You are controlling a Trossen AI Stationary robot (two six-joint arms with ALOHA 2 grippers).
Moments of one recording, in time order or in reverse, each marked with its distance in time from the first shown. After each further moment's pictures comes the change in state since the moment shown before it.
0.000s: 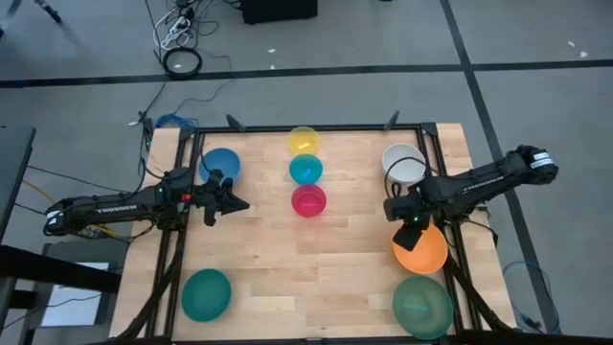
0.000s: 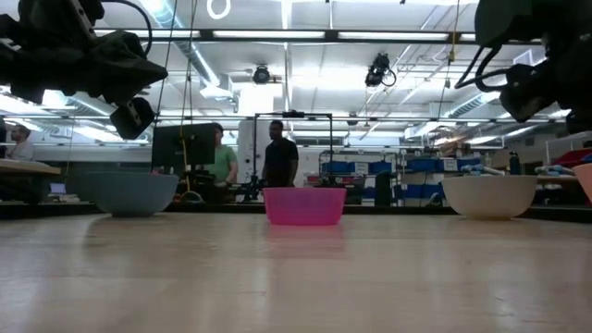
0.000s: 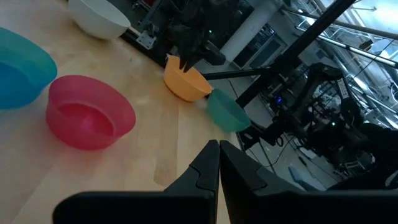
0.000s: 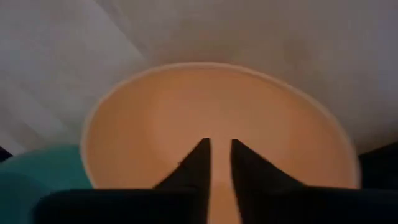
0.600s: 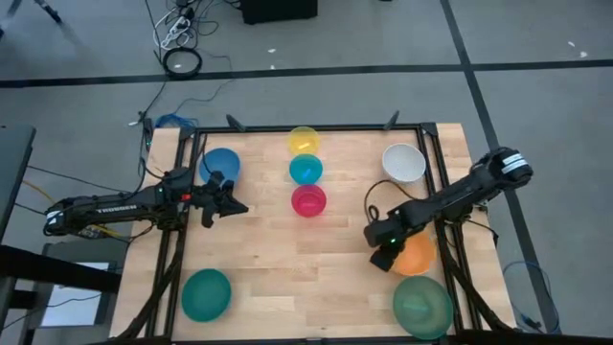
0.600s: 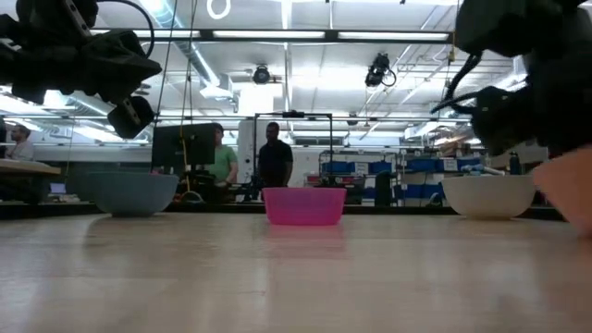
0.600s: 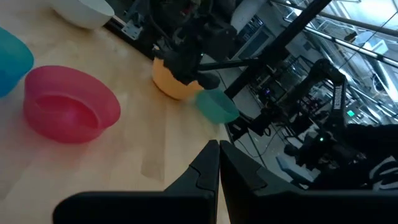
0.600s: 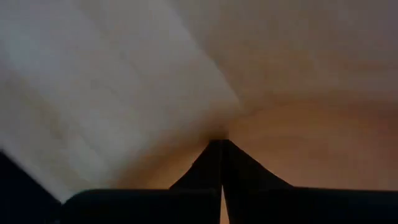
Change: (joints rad) left arm 0.000 0.000 0.000 0.001 0.068 -0.007; right arm 0.142 0.339 -0.001 0.532 -0.018 0.160
